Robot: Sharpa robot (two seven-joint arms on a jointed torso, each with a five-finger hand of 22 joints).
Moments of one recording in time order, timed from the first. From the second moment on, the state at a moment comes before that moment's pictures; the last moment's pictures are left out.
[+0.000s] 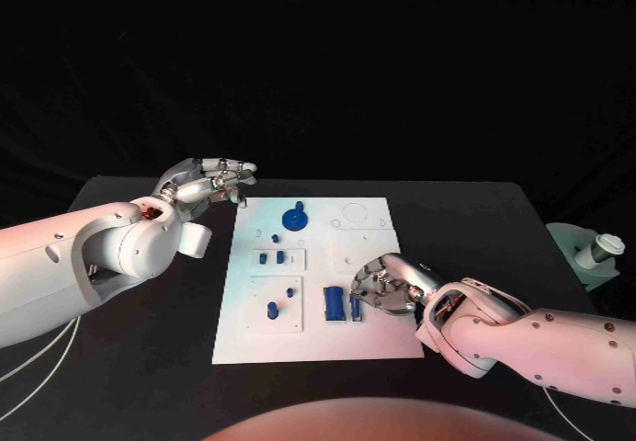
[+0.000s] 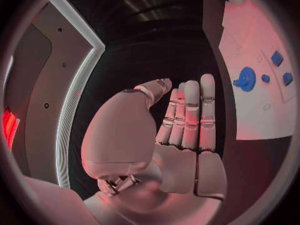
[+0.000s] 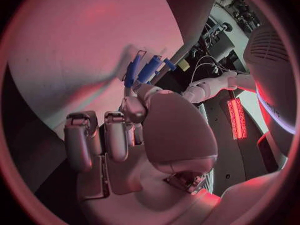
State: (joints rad) left arm 1.24 -0.93 -0.09 1.54 -0.05 -0.26 0.30; left_hand 1.36 -0.20 0.54 0.06 0.25 0.90 0.19 0.28 0.23 0.99 0.11 0.52 0.19 1.07 0.03 1.14 0.40 0.18 0.98 0.13 0.90 0.62; right arm 0.94 -0.92 -0.15 1.73 -1.25 -0.61 -0.09; right_hand 1.31 -0.14 0.49 0.18 0.06 1.02 0.10 0.25 0.50 1.38 0.01 1.01 1.25 1.46 -0.06 1.51 1.31 0.01 1.47 0.05 1.53 1.31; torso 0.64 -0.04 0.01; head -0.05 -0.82
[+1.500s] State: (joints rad) left arm 1.24 -0.93 -0.09 1.54 -0.05 -0.26 0.30; left_hand 1.36 -0.20 0.54 0.06 0.25 0.89 0.19 0.28 0.23 0.98 0.11 0.52 0.19 1.07 0.03 1.14 0.40 0.18 0.98 0.13 0.90 0.62; right arm 0.94 -0.92 -0.15 1.72 -1.36 -0.62 -0.09; right_hand 1.34 -0.22 0.49 0.10 0.05 0.99 0.12 0.24 0.49 1.37 0.02 1.02 1.25 1.46 -0.05 1.51 1.31 0.01 1.47 0.05 1.53 1.31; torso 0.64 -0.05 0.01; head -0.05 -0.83
